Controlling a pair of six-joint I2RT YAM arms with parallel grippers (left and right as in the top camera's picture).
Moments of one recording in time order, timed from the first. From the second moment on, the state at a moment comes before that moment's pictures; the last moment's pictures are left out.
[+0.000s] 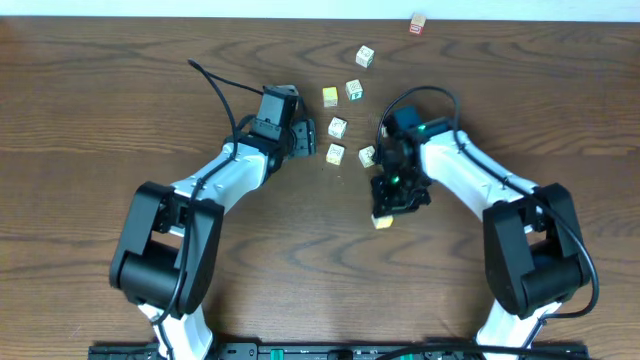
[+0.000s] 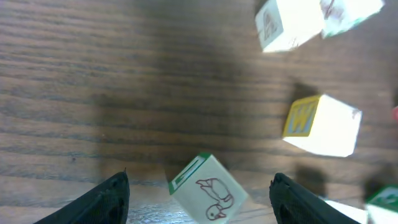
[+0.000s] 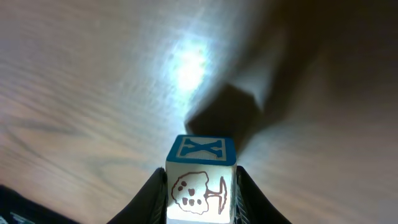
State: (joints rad) left arm -0.36 1.91 1.13 -0.14 0.02 -0.36; right arm 0.39 1.92 1.25 -0.99 -0.31 0.19
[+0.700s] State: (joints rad) left arm -0.36 1.95 1.13 -0.12 0.05 0.01; right arm 0.45 1.90 1.21 -1.05 -0.31 0.30
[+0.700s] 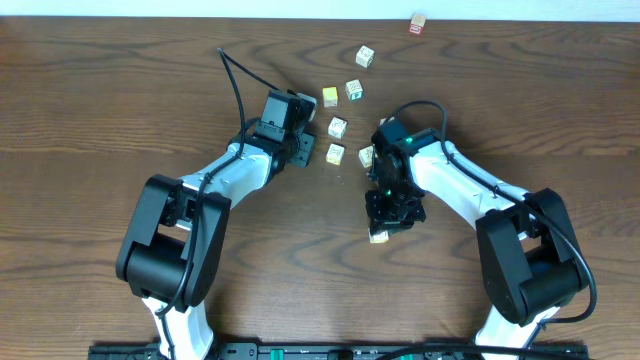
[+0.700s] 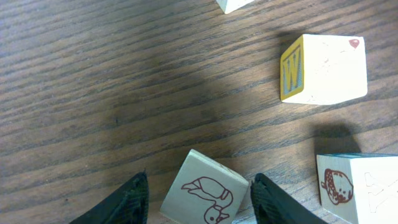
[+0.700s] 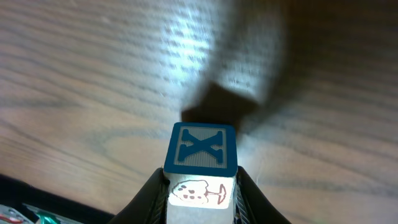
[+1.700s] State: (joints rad) left arm -0.36 1.96 1.16 -0.25 0.05 0.03; right arm 0.45 1.89 1.20 -0.90 -0.26 0.31
